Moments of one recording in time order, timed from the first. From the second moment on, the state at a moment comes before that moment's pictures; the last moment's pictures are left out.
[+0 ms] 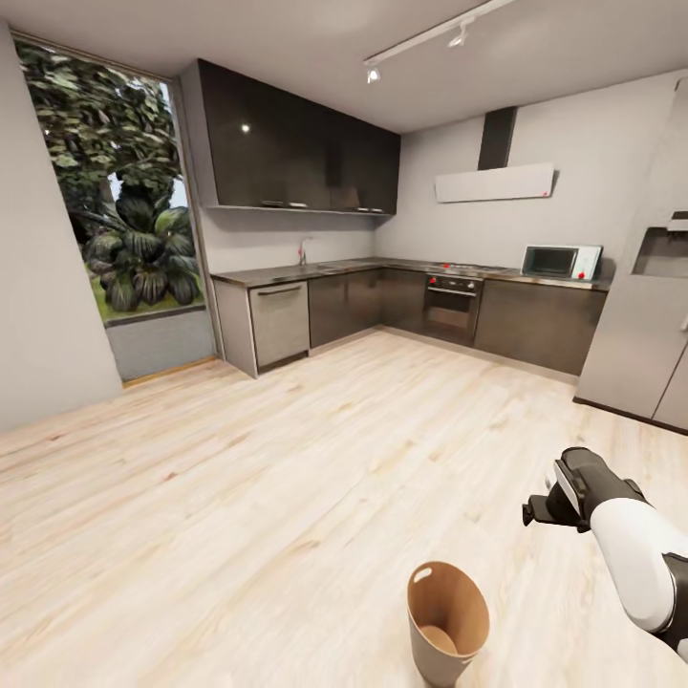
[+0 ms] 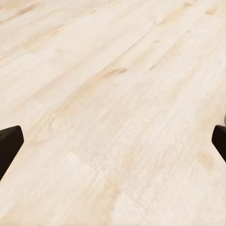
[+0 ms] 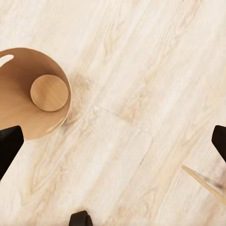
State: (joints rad) left arm 0.17 0.03 -0.01 -0.91 -0.02 -0.35 -0.08; right arm -0.99 -0.26 -0.38 -0.33 0.49 0.98 0.20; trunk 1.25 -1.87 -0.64
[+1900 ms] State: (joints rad) left arm 0.17 0.03 -0.01 -0.91 -0.02 -0.35 -0.08; right arm -0.99 -0.25 -0.38 -0.33 0.50 0.98 0.20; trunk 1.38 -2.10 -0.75
